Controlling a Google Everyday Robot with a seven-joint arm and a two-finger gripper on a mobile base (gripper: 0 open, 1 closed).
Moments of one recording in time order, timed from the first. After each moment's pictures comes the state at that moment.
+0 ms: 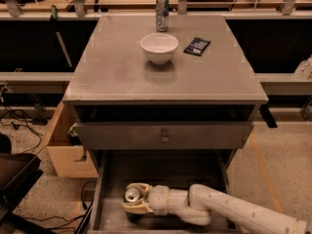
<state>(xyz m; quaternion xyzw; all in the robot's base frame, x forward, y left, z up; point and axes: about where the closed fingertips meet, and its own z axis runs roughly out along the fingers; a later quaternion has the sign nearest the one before) 0.454 0.091 0.465 -0.42 0.60 0.48 0.48</state>
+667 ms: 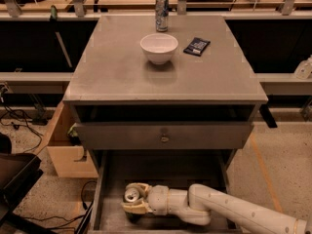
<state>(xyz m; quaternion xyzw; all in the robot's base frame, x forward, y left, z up) 0.452 0.095 0.465 -0.42 0.60 0.48 0.48</state>
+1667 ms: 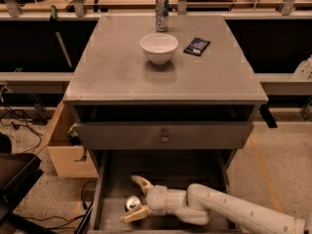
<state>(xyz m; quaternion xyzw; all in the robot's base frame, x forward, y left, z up) 0.451 0.100 0.466 -0.43 0.60 0.48 0.47</state>
